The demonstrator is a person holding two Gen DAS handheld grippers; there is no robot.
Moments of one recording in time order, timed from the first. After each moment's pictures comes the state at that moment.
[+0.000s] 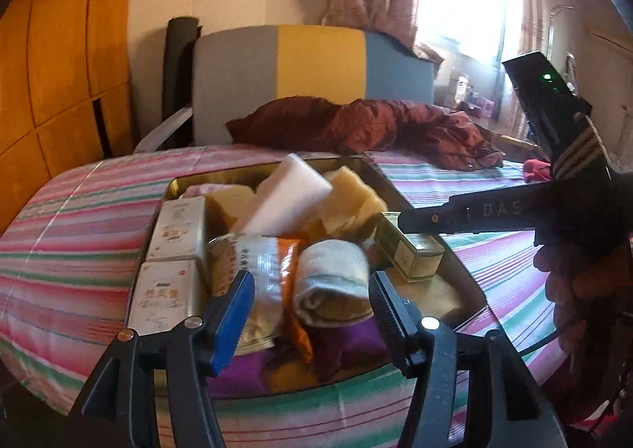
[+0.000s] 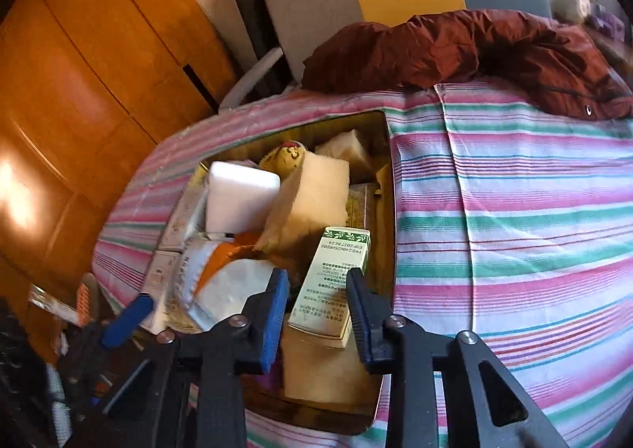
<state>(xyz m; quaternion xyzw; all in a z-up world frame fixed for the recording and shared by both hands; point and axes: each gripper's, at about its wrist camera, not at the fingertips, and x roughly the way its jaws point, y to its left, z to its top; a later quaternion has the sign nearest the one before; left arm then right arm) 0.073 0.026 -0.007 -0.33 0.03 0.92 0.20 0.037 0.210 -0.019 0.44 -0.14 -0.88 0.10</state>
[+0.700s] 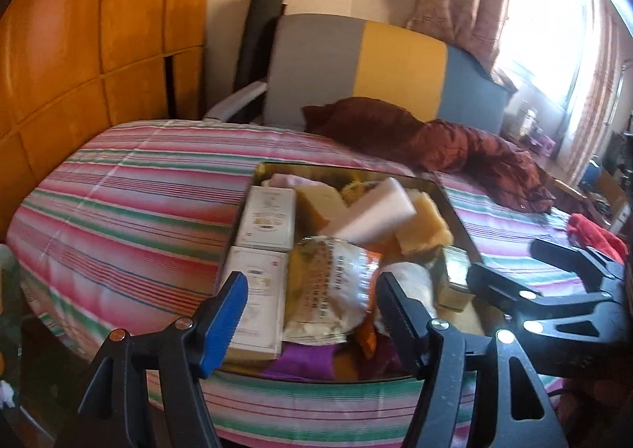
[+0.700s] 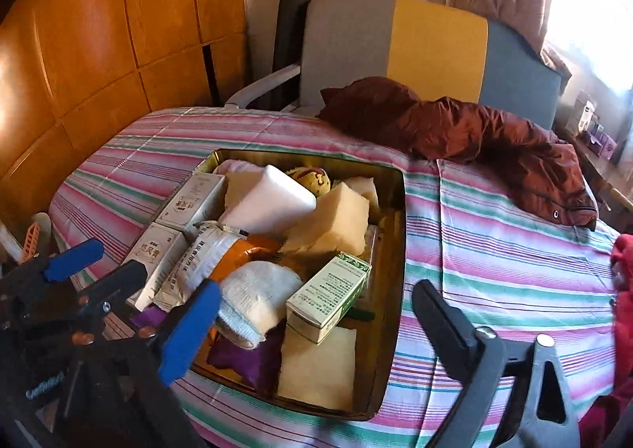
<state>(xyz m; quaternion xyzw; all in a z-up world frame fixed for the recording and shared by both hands) 0.063 -0.027 0.018 -0.36 -0.03 0.93 0.08 0.070 0.148 0.021 0.39 0.02 -0.92 0.06</state>
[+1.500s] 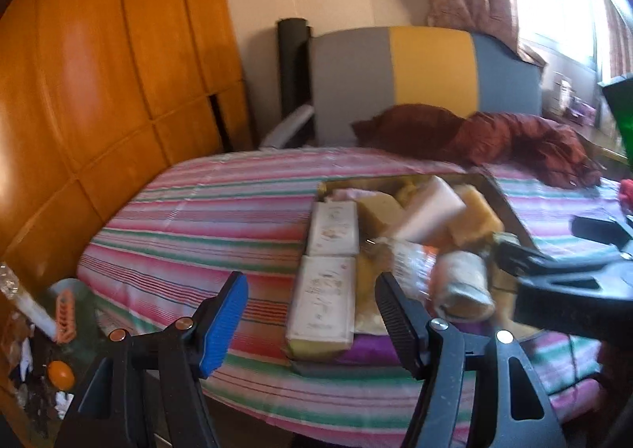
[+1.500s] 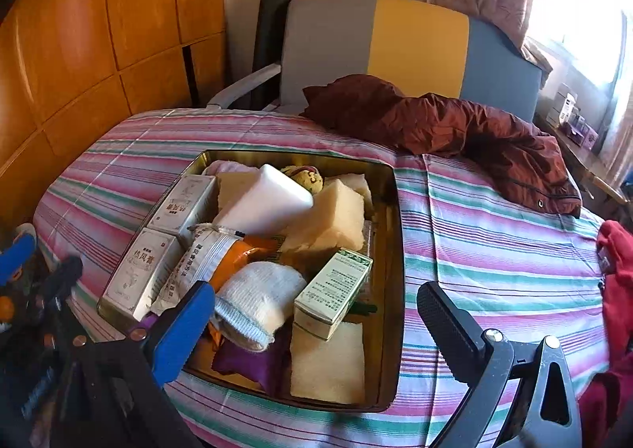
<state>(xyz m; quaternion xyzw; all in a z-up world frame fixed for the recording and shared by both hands) 0.093 -0.017 0.029 -0.33 0.07 0.94 0.00 0.069 0.133 0.017 0.40 0.01 -0.92 0.01</state>
